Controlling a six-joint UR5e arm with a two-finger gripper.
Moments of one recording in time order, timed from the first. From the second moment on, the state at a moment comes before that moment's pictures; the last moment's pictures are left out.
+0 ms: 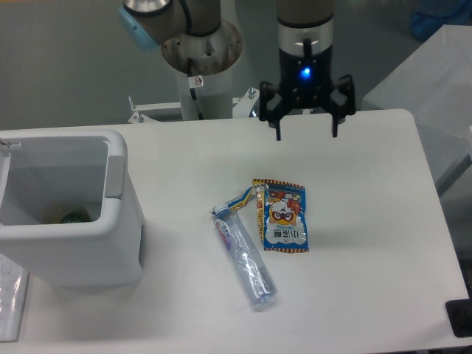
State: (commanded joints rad) arm 2.68 -1.56 -1.67 -1.15 1.48 0.69
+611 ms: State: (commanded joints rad) arm 2.68 -1.68 -1.68 -1.13 1.47 0.68
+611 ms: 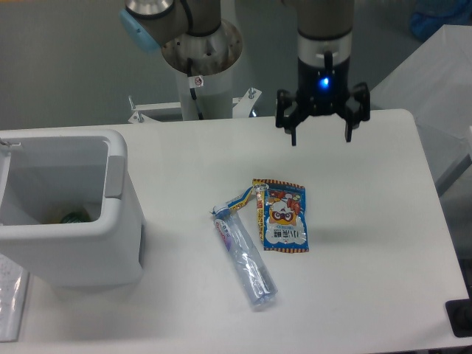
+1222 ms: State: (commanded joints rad) arm 2.52 -1.98 -1.58 -1.00 1.42 0.35
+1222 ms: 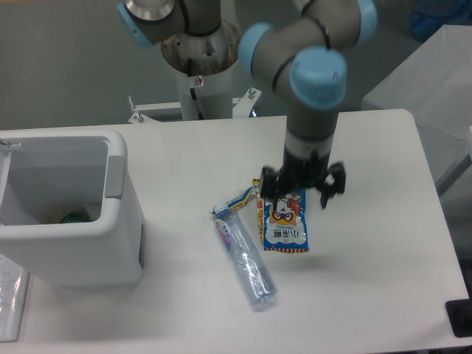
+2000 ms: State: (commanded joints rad) arm 2.45 -2.20 -1.45 -0.93 1.40 0.19
